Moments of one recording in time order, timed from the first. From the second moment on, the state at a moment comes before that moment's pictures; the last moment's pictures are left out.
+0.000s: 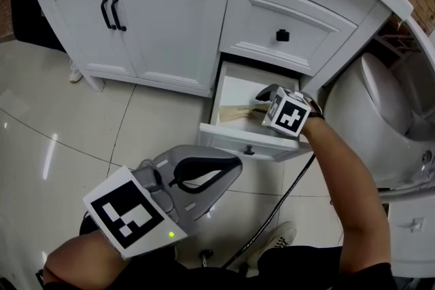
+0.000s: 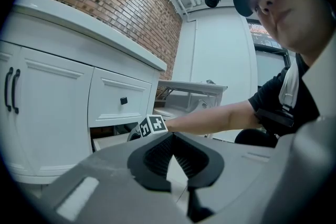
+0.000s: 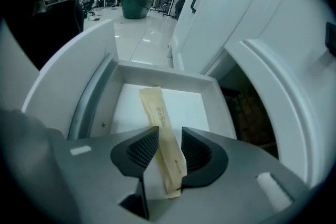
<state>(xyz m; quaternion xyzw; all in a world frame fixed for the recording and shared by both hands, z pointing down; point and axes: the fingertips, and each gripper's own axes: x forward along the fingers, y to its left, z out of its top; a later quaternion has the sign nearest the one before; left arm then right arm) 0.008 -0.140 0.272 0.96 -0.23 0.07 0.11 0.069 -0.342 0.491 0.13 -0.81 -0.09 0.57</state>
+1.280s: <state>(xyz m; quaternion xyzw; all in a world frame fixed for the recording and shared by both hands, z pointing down) 0.006 -0.139 0.274 0.96 -0.24 0.08 0.12 0.067 -0.331 0.499 0.11 -0.79 -0.11 0.59</state>
